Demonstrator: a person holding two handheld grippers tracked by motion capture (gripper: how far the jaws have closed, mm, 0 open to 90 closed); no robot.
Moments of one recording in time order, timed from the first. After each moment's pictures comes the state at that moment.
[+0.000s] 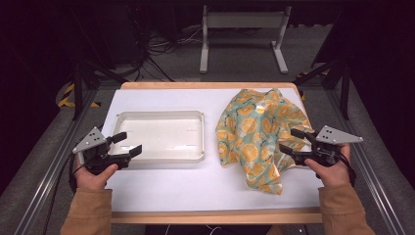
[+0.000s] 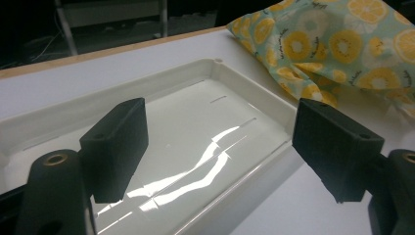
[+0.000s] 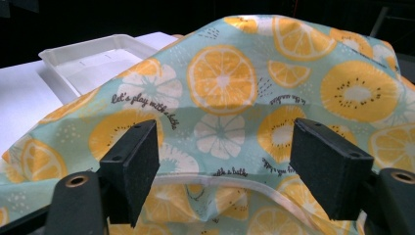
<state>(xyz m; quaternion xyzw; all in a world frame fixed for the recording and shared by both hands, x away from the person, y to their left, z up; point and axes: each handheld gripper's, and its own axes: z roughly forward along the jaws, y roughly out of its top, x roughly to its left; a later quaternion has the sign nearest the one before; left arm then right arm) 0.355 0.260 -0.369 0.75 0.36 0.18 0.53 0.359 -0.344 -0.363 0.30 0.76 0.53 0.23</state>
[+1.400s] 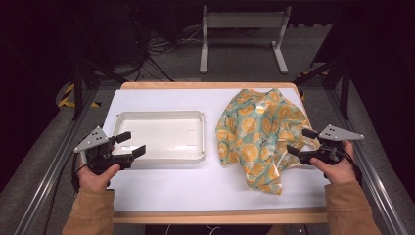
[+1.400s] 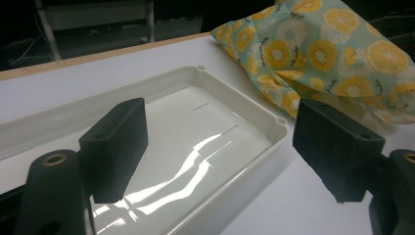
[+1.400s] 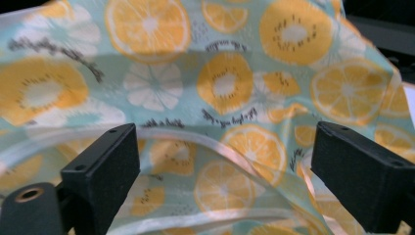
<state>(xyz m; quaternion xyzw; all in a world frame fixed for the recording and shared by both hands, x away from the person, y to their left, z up) 0.353 0.251 -0.365 0.74 0.35 0.16 0.55 0.375 -0.372 -0.383 0.36 0.77 0.46 0.24</state>
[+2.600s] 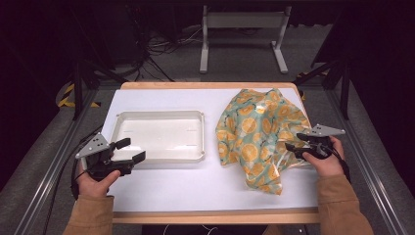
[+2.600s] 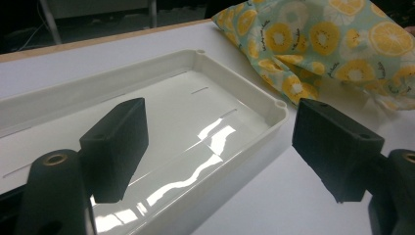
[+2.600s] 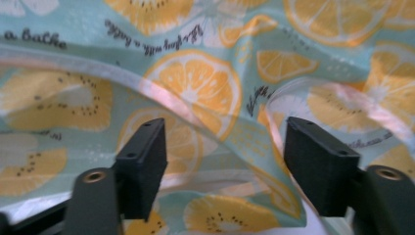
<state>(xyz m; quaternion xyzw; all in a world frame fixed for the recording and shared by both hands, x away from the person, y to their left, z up) 0.343 0.251 -0.373 0.75 0.36 0.16 0.53 0.407 -0.376 -0.418 0.40 0.80 0.38 0.24</state>
